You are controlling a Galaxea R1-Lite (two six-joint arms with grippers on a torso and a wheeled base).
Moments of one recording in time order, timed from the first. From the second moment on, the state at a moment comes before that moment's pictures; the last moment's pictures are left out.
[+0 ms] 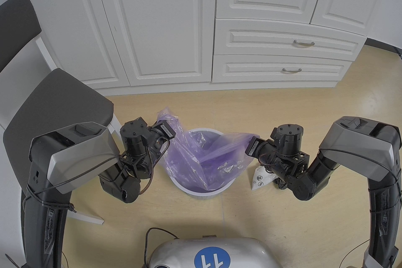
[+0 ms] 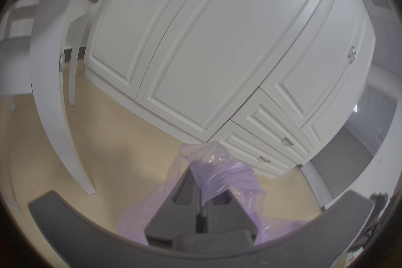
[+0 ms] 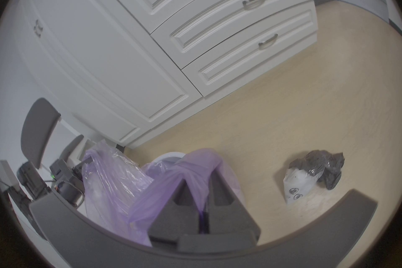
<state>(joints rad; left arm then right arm) -0.42 2.47 -1.07 -1.43 0.23 -0.58 0.45 2.37 -0.97 -1.19 -0.14 0.56</state>
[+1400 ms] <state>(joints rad) -0.28 2.36 -0.75 -1.31 0.00 -0.16 0.38 2.16 -0.85 -0.80 -0.20 0.23</state>
